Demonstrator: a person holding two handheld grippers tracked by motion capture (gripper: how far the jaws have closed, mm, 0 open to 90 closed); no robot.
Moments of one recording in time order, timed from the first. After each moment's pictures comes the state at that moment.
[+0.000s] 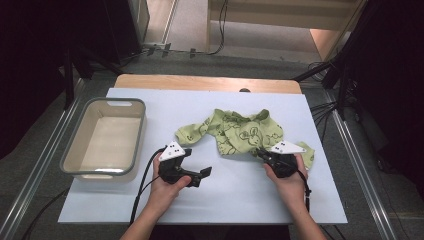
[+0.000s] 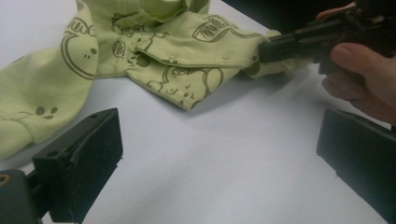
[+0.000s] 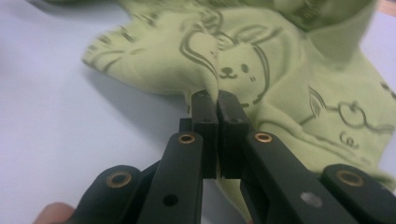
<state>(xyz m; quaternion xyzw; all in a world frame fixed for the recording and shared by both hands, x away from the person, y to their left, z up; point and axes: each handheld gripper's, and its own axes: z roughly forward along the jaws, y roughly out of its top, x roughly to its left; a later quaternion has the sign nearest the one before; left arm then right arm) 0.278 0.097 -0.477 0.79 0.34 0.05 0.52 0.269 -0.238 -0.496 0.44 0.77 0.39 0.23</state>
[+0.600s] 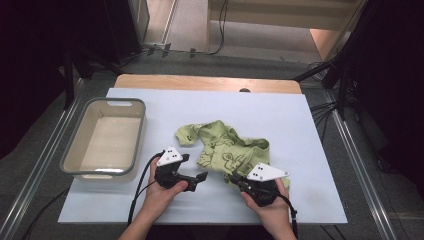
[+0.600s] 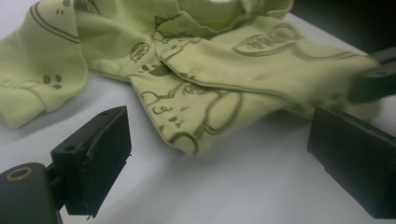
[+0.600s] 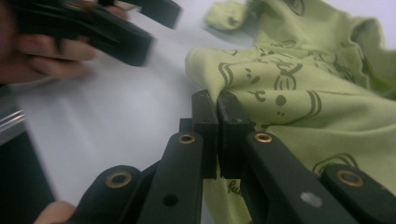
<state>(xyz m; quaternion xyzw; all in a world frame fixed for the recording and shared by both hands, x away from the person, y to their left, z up) 0.271 0.107 -0.490 0.80 0.33 0.06 0.49 0.200 -0.168 -0.472 0.36 0.80 0.45 0.14</state>
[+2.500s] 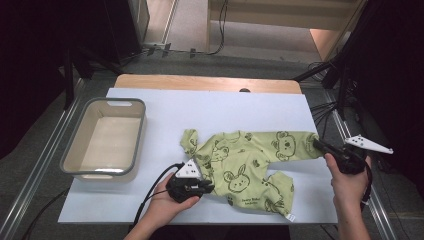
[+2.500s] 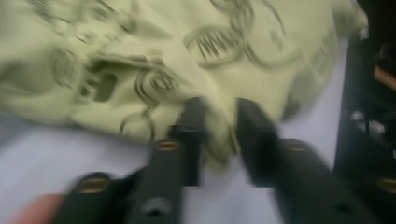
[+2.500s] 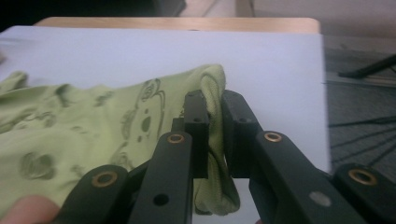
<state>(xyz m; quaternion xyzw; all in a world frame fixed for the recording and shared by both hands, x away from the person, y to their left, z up) 0.255 0.082 -0.487 0.86 0.26 0.00 0.44 0.247 -0.395 -0.454 0.57 0.65 0.44 0.24</state>
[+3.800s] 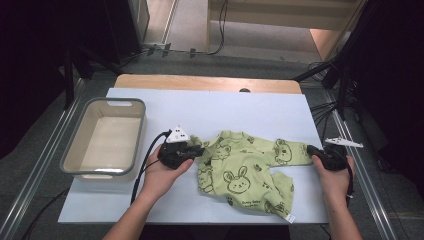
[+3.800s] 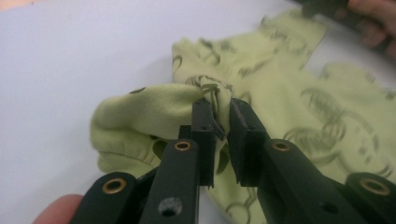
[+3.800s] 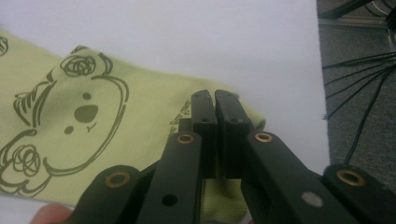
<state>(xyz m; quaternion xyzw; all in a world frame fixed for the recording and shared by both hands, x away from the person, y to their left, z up) 0.315 0.089 -0.437 0.83 0.32 0.07 0.45 0.283 -0.398 -0.521 0.63 0.67 0.34 0.22</state>
